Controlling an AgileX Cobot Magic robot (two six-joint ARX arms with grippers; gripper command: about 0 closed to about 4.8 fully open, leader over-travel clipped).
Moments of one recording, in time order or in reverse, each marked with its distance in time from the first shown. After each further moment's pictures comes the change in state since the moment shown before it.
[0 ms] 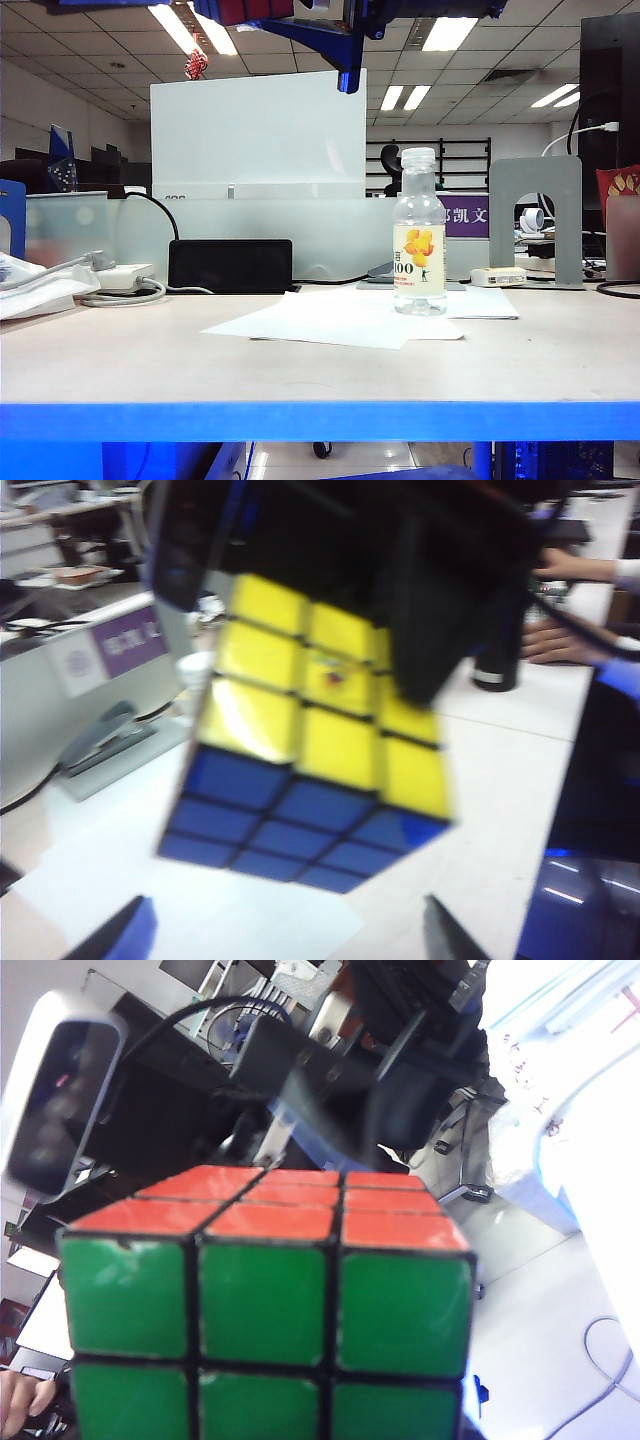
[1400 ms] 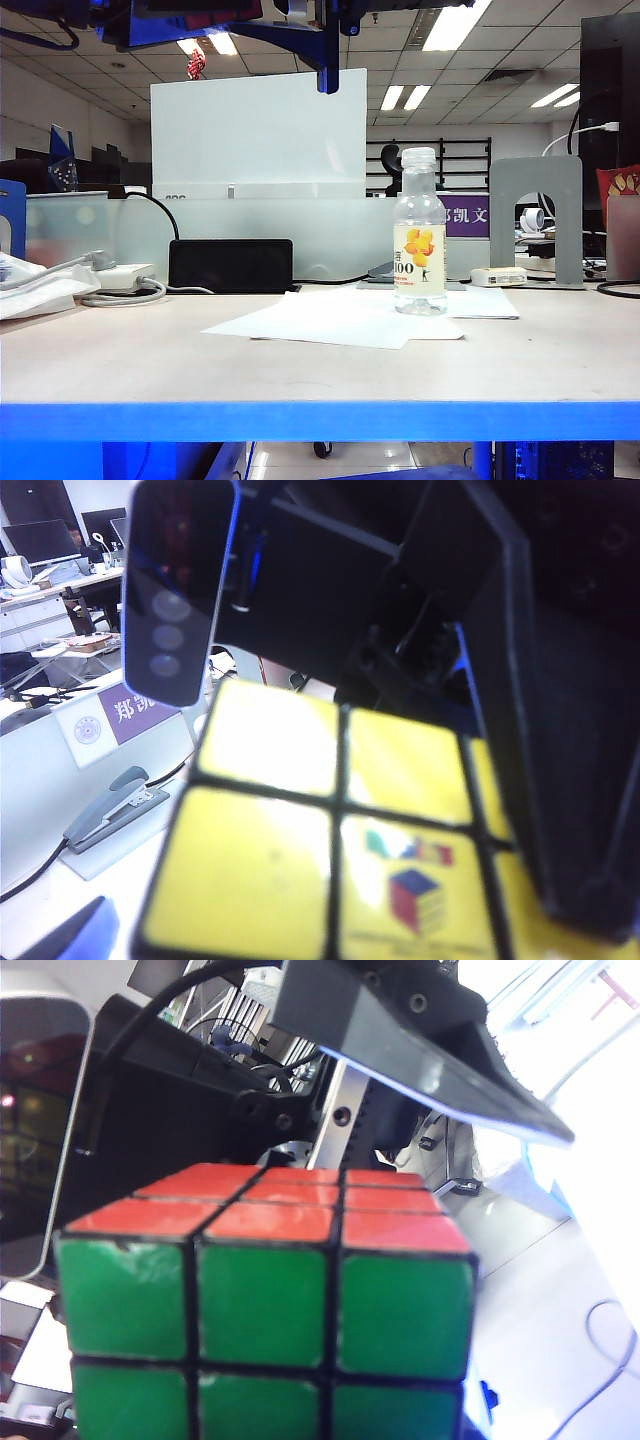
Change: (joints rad) left arm -0.038 0.252 0.001 0.400 -0.003 -0.026; right arm 0.069 0.000 0.001 0.057 0.112 0.146
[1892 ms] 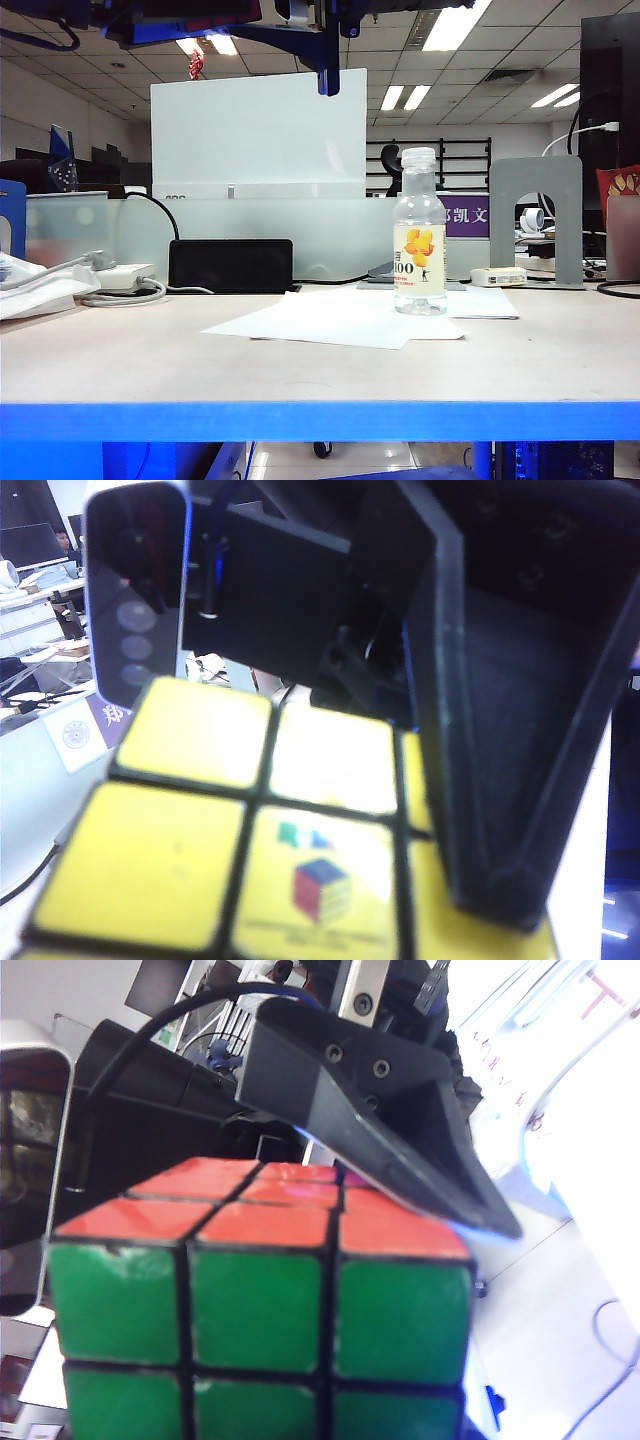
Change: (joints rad) left arm -0.002 0.000 0.000 -0.006 0.016 0.016; right arm -0.001 0.003 0.000 0.001 0.019 0.020
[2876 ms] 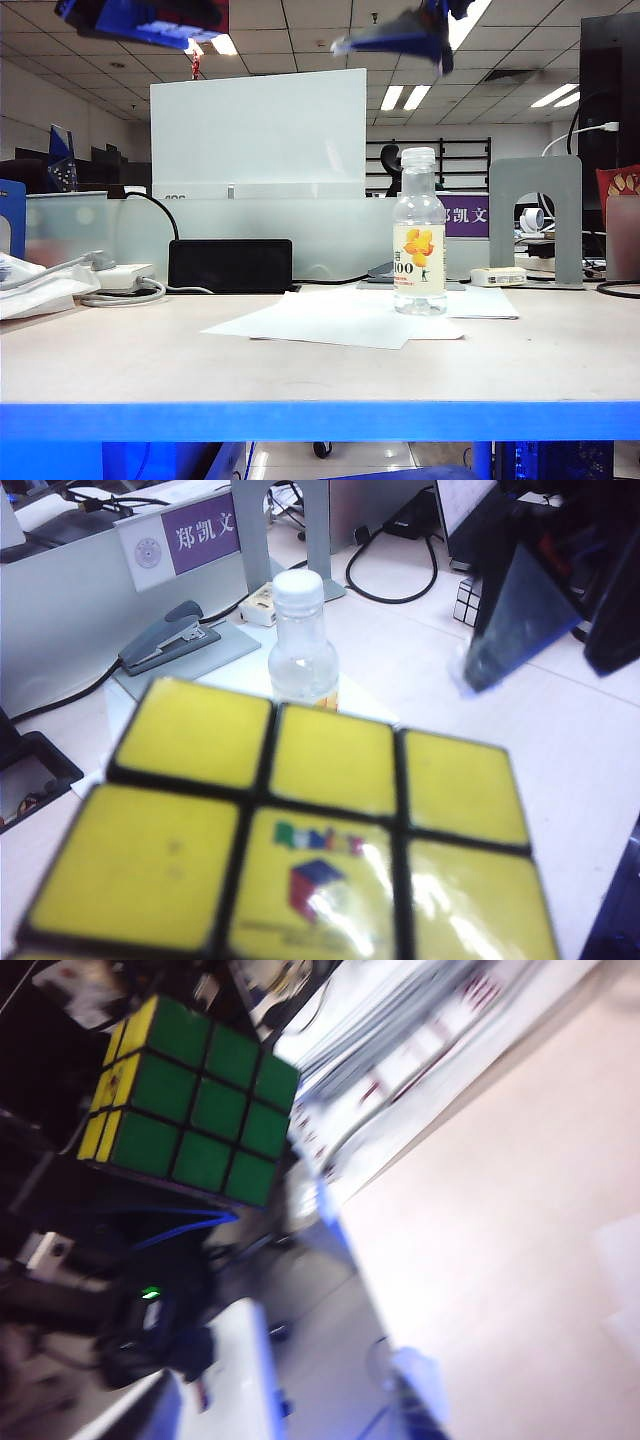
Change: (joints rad) left arm 0.018 -0.029 0.293 -0.665 -0.196 0.007; right arm -0.203 -0.146 -0.002 -0.296 0.193 -0.433
